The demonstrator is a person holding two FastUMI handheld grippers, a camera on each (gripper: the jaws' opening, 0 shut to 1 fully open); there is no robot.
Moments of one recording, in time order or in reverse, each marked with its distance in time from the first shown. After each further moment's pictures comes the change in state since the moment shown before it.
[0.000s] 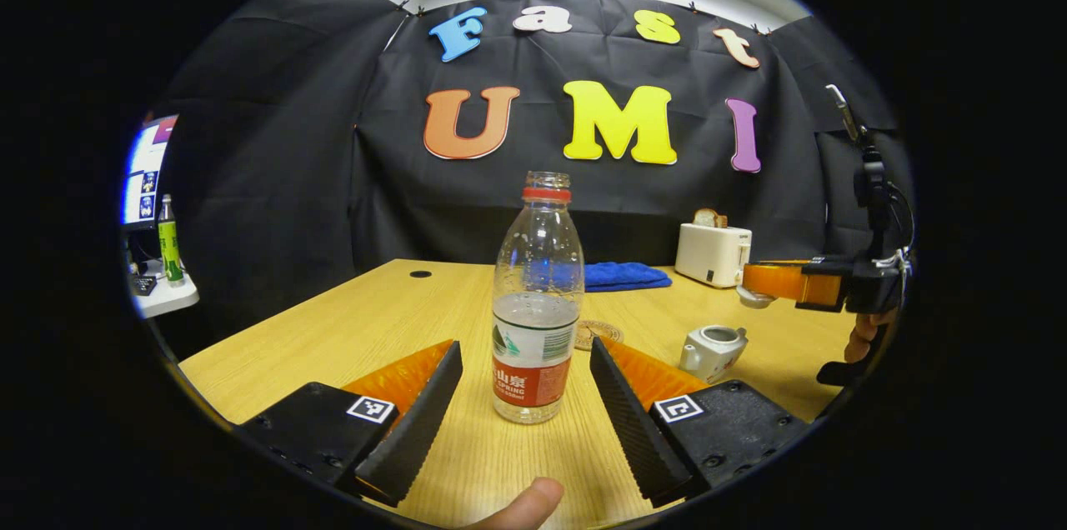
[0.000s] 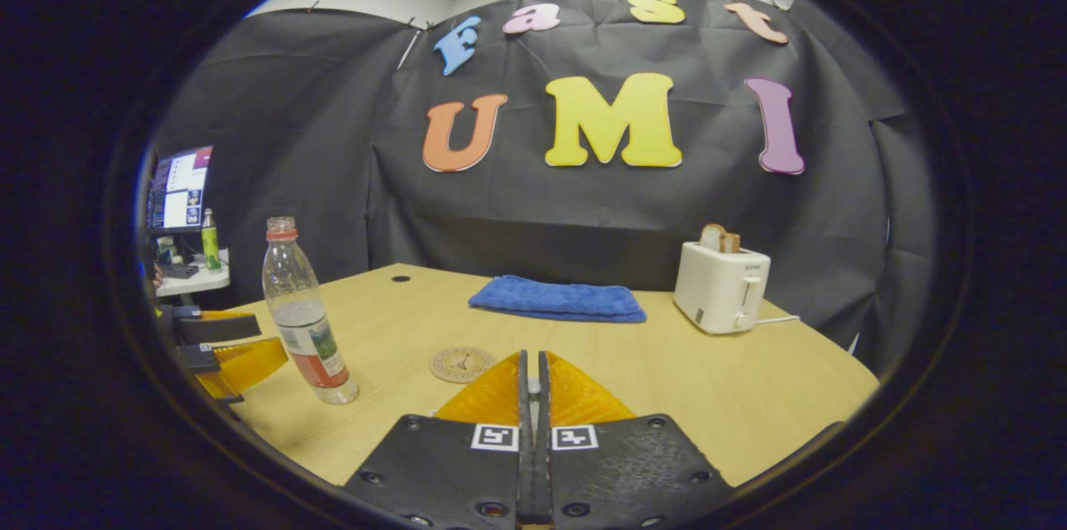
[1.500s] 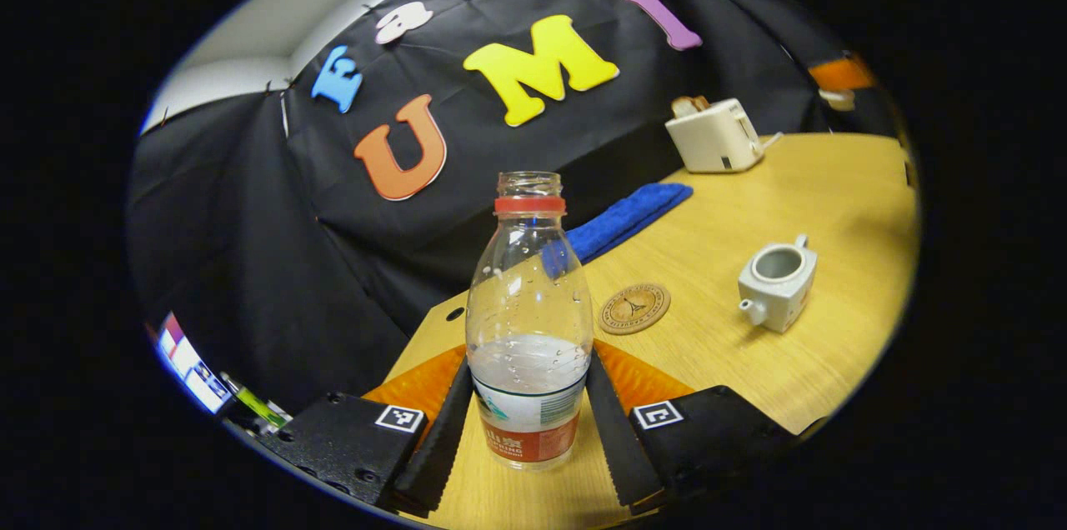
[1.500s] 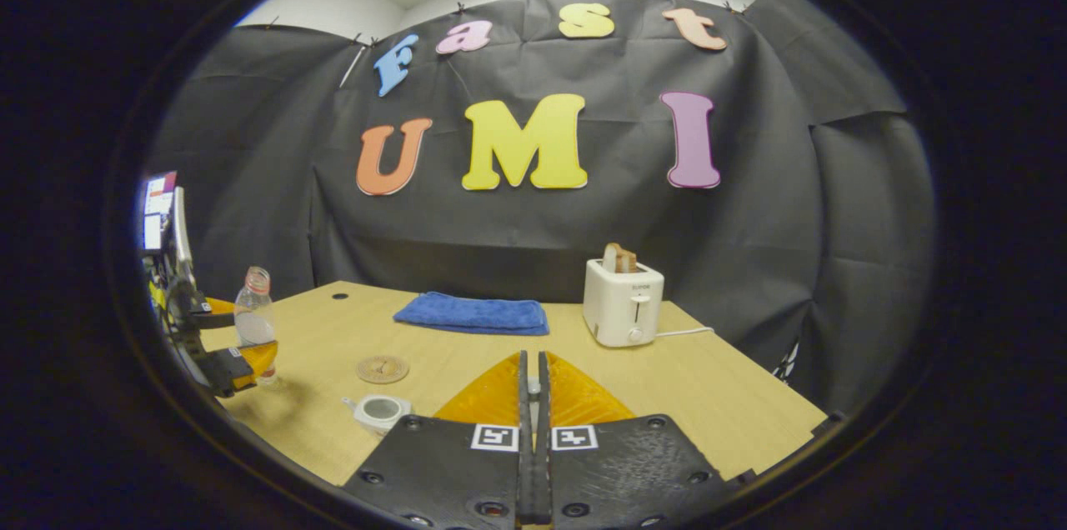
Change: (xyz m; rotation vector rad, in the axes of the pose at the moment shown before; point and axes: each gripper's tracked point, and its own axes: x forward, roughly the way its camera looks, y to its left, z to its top) left arm 0.051 -0.006 0.012 0.671 0.189 0.108; right arm -0.060 -0.120 0.038 0.061 -0.022 -0.165
